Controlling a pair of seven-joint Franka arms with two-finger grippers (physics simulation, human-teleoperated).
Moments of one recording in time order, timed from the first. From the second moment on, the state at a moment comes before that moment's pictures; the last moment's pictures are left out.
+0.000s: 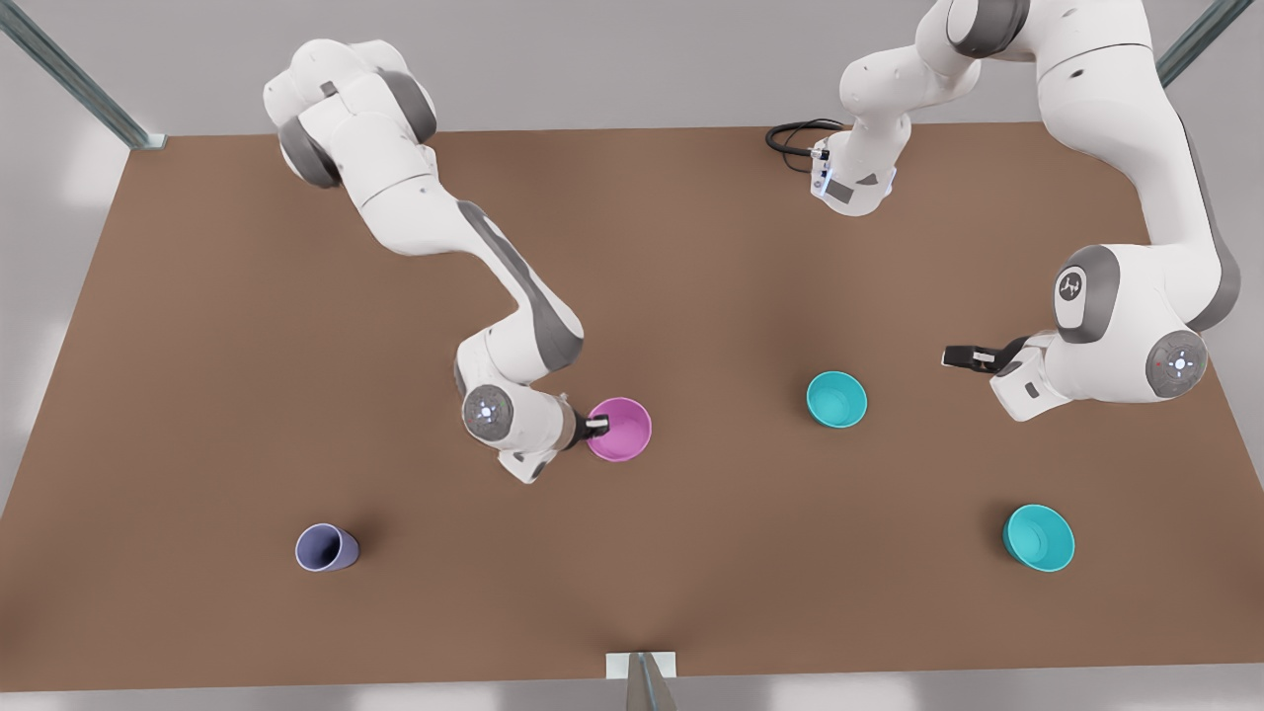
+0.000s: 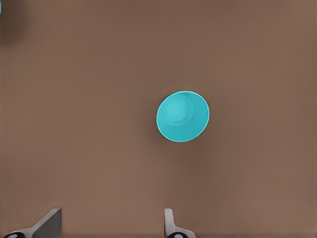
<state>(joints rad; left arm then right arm) 0.23 0.32 -0.22 -1.55 -0.02 1.48 0.18 0.54 0.84 0.04 -1.18 0.37 2.03 0.30</state>
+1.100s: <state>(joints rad) 0.11 0.62 -0.20 -1.81 -0.12 2.02 0.19 0.08 0.20 0.03 -1.34 -0.06 1.53 0.44</state>
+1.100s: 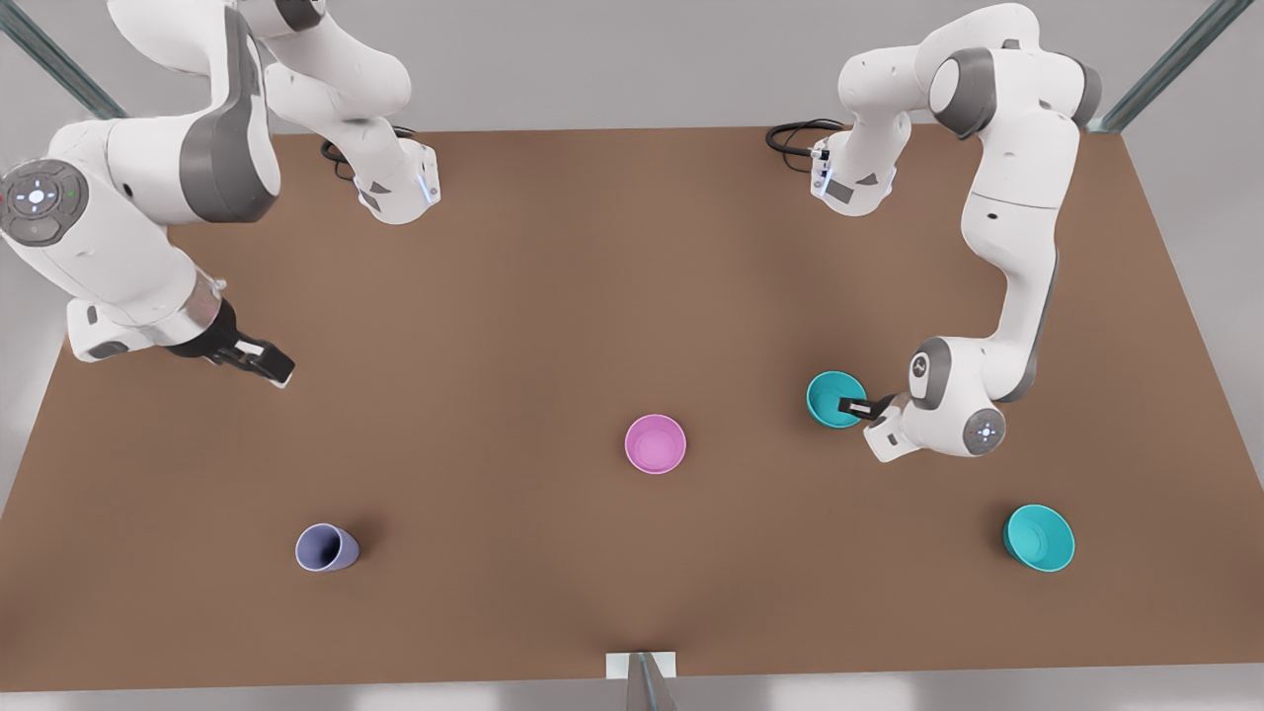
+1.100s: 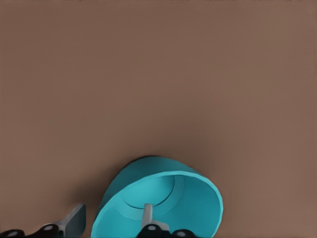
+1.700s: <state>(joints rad) -0.28 0.83 -0.21 -1.09 -0.10 1.89 -0.06 0.02 0.27 0.03 -1.31 -0.02 1.41 0.13</state>
